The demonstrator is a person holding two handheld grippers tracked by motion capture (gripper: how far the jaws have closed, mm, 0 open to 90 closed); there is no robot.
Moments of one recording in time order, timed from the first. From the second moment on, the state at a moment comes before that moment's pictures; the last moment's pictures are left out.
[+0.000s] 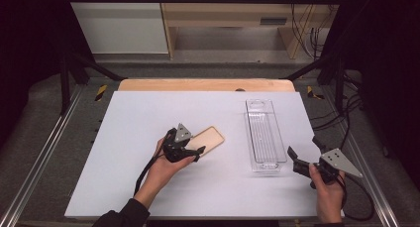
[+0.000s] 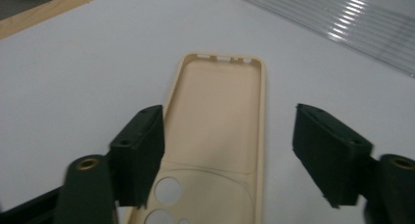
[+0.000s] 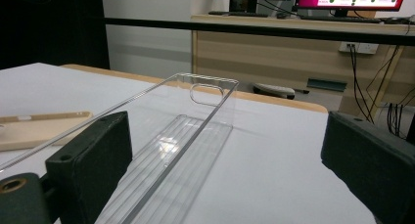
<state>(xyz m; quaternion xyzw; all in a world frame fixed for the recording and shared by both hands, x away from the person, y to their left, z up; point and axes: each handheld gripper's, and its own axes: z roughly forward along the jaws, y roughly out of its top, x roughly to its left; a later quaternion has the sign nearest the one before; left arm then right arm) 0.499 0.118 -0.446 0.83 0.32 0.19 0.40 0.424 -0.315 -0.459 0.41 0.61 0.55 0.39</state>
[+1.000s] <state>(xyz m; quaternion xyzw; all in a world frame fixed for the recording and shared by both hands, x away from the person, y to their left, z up) 0.502 0.129 -0.473 0.86 0.37 0.13 0.34 0.424 -0.315 -0.460 0.41 0.61 0.55 0.39</state>
